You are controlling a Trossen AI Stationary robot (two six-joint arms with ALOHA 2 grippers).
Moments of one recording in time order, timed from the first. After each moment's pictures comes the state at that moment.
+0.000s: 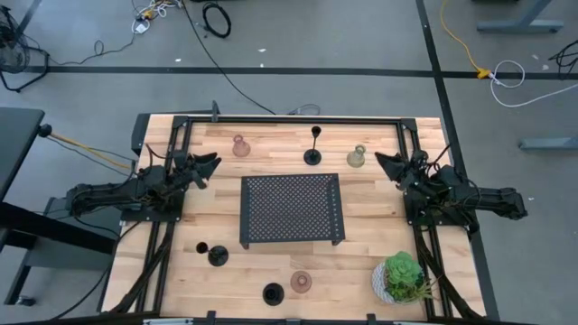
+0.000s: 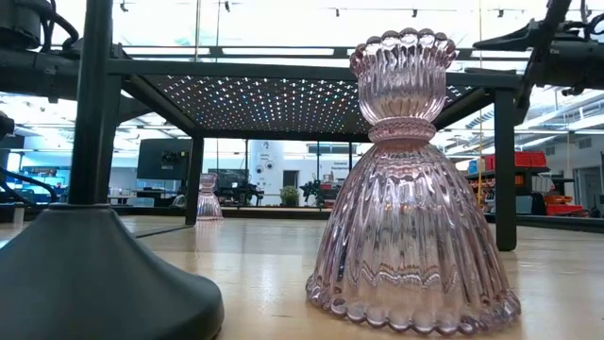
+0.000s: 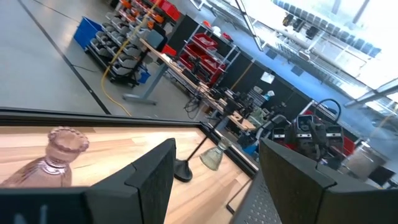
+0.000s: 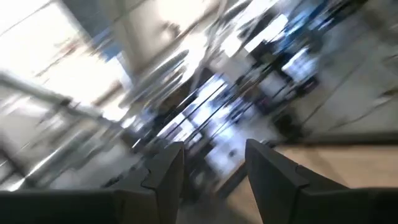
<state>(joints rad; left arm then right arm) 0.09 0.01 0.01 0.11 -0.54 -0.62 -0.08 0.01 0.02 0.32 0.38 0.65</state>
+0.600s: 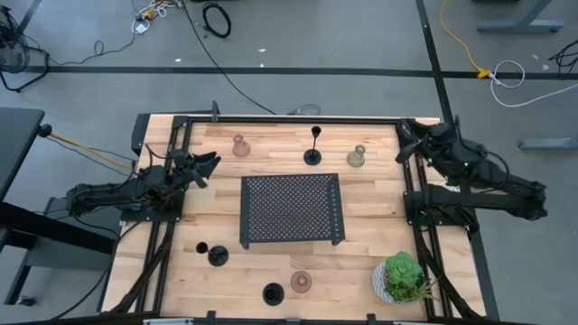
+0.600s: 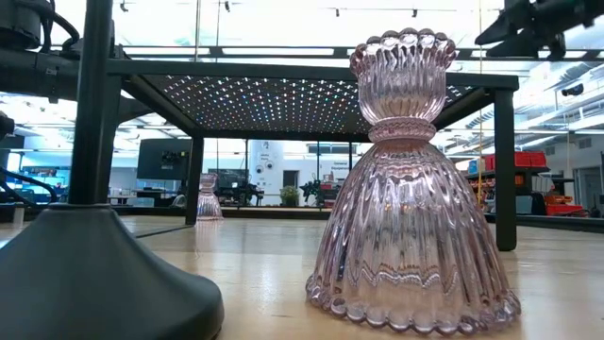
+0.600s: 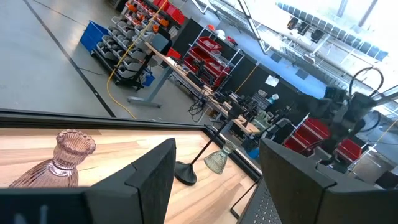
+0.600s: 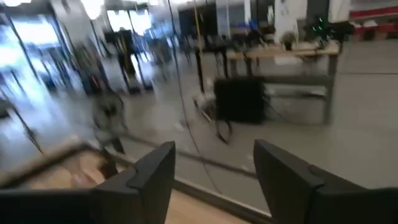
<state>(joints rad) 0.09 0.01 0.01 0.11 -0.56 -0.62 -0.19 0.35 0.65 -0.39 0.75 0.16</state>
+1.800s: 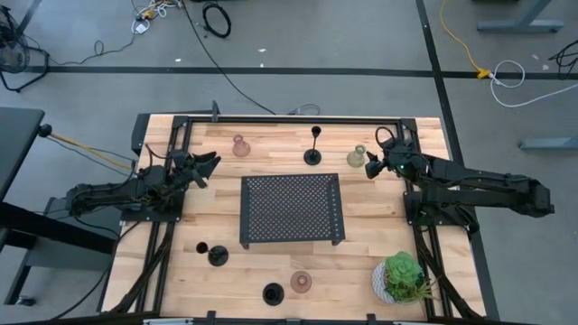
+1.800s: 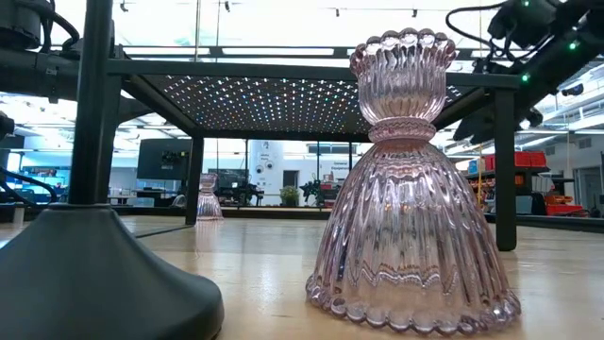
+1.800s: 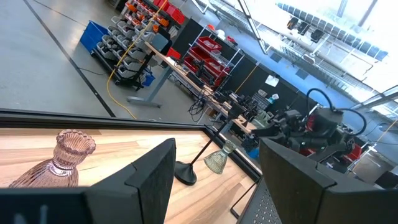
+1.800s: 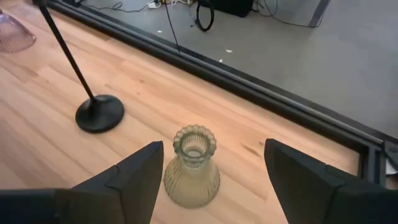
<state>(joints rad) 0.09 0.01 0.01 0.11 -0.56 -0.62 -0.31 0.67 0.42 -0.41 0.58 0.36</state>
